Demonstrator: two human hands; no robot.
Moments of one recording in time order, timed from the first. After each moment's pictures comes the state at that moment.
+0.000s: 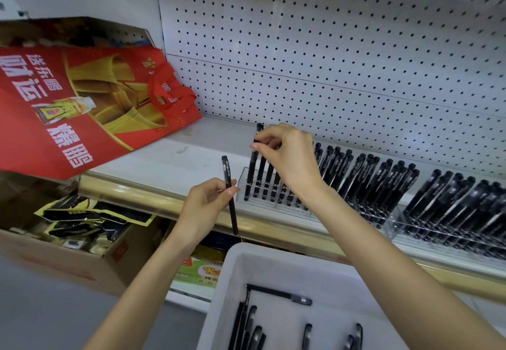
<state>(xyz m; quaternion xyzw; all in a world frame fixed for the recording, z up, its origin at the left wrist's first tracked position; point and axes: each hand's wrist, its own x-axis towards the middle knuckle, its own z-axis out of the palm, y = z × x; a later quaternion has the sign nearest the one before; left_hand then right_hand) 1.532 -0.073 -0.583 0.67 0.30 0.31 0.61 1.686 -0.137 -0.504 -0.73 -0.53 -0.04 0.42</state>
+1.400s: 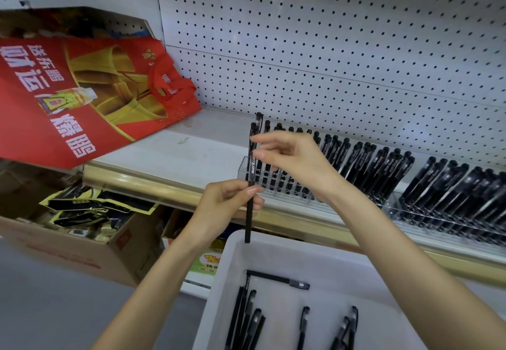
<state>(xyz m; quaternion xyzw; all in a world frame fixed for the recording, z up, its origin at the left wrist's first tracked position) 1.529 -0.110 -0.570 0.64 0.24 0.27 0.68 1.678 -0.177 -0.496 -0.66 -0.52 0.24 0.48</state>
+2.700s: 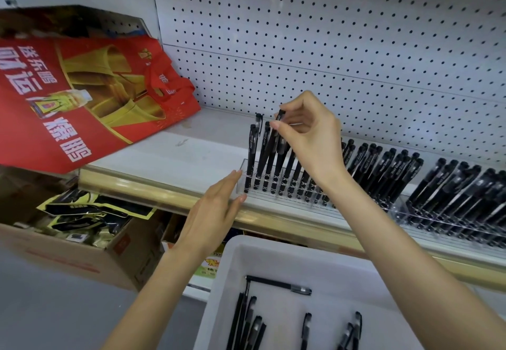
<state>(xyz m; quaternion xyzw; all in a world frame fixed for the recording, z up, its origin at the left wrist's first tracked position) 1.535 -0.083 -0.612 0.89 0.28 0.26 0.26 1.693 -0.160 -0.488 -0.66 -0.49 -0.01 0.57</state>
